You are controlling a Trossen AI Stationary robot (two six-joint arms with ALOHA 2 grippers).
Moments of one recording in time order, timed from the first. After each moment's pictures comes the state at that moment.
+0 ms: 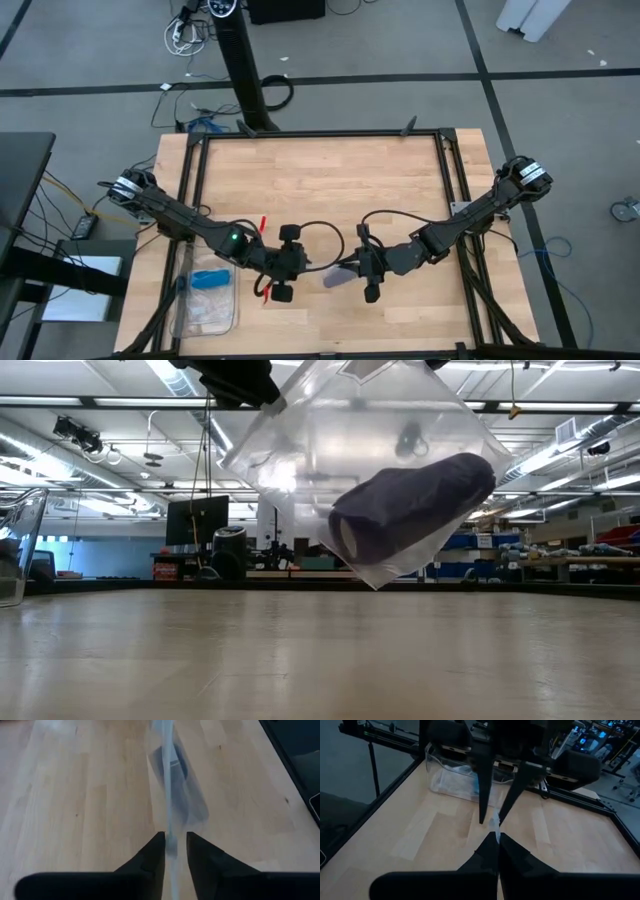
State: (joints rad) left arm -0.45 1.56 1.16 -0.38 -0.32 -0.16; right arm 0.52 1.49 0.93 0.20 0.48 -0.11
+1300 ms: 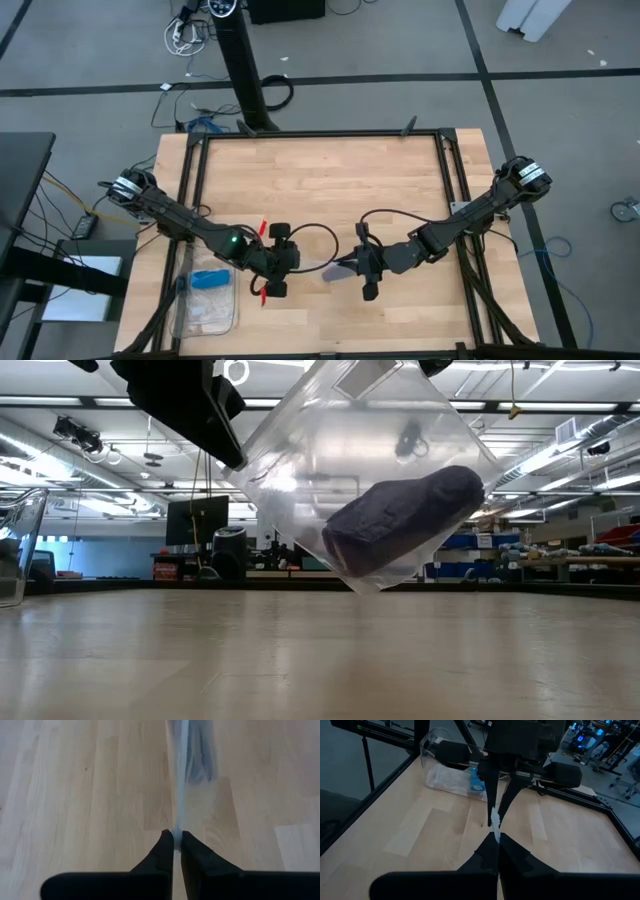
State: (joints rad) left arm -0.46 1.56 1.09 -0.50 -0.36 -0.27; right arm 0.52 1.50 0.93 0.20 0.48 -0.12
